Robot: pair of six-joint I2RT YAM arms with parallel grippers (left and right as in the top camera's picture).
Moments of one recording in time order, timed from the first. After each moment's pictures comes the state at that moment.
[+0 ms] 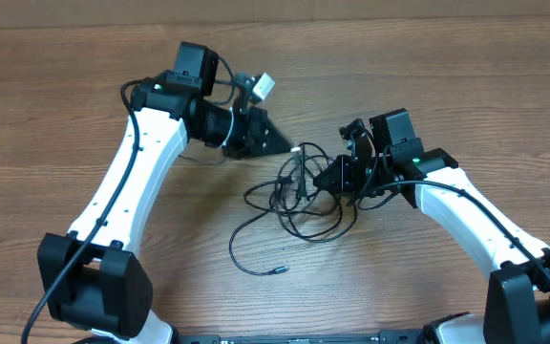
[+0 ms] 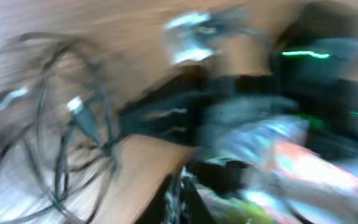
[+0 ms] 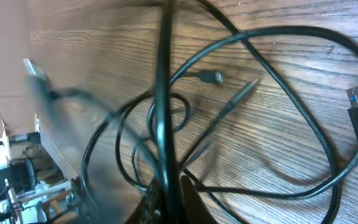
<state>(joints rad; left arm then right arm) -0.26 1.76 1.56 -1.08 0.98 -0.16 0.30 1.57 0.97 -0.51 -0.67 0.41</state>
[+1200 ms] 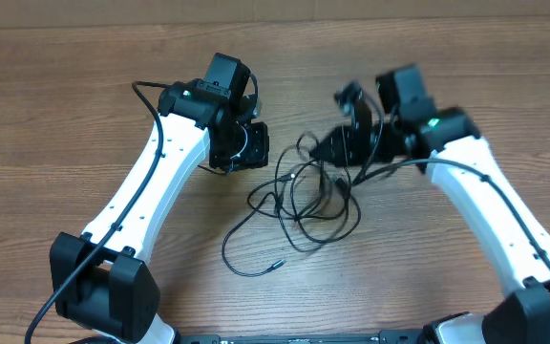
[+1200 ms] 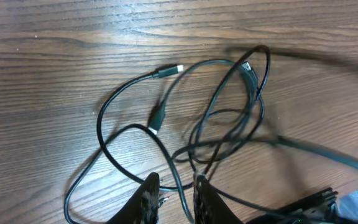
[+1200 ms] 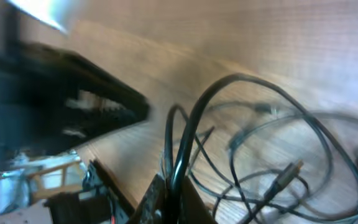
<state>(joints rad) -0.37 1.76 1.56 -1.14 0.34 -0.41 0.31 1.58 1.40 -0.88 -0.70 0.21</state>
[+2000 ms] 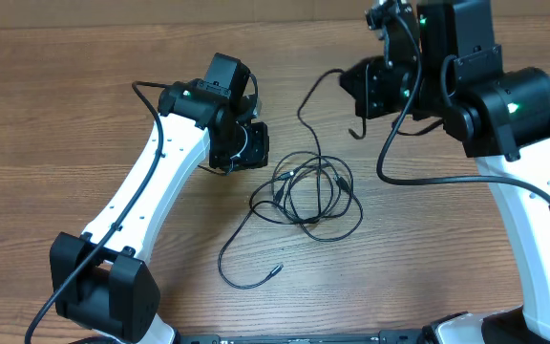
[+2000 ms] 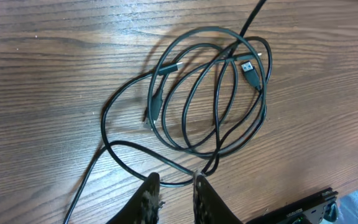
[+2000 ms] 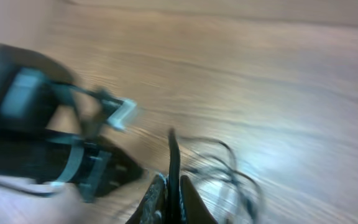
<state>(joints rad) -0.37 1.76 1.56 -1.14 0.34 -0.41 0.34 1.58 1.97 -1.19 -0.27 0.17</state>
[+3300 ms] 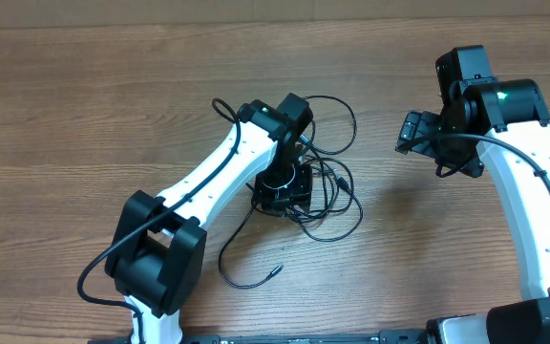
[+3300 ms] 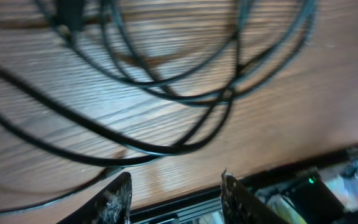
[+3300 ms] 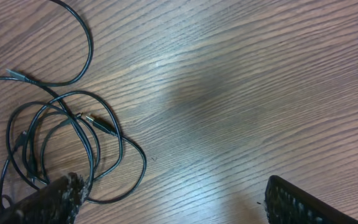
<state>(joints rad) -0.59 1.96 1.56 -1.25 0.40 -0.55 0.11 1.58 1.58 -1.37 0.06 0.47</state>
